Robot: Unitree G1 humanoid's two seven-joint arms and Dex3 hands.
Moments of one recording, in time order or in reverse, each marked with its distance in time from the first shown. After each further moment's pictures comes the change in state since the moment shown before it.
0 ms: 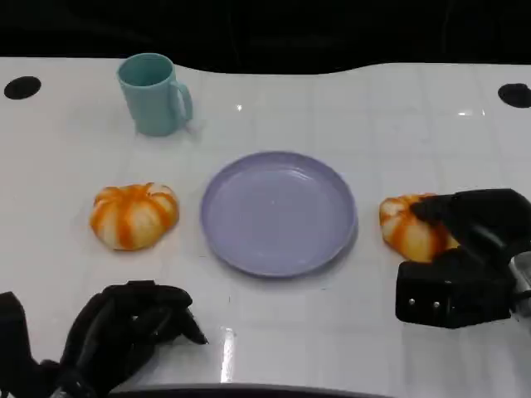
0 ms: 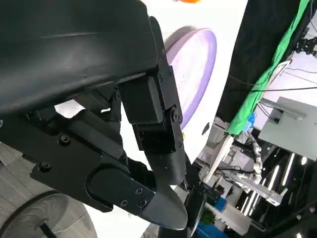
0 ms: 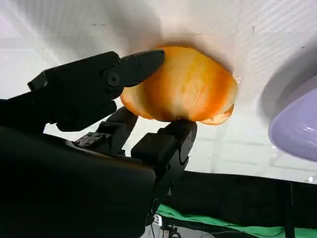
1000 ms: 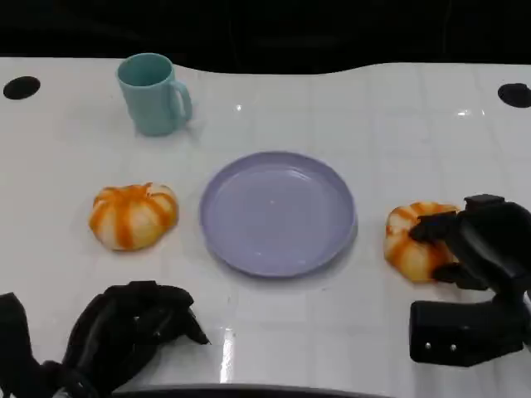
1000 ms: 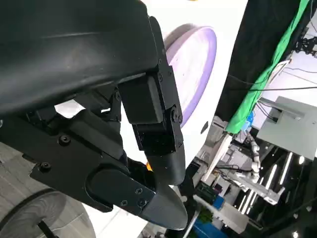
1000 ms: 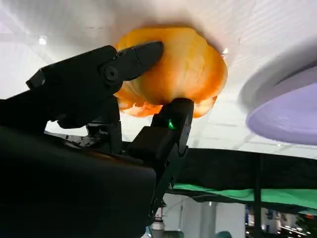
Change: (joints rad) left arm 0.001 -0.006 0.000 0.000 -0.007 0.005 -0.002; right arm 0.113 -0.064 0.028 -0.084 -0.007 -0.127 -0.211
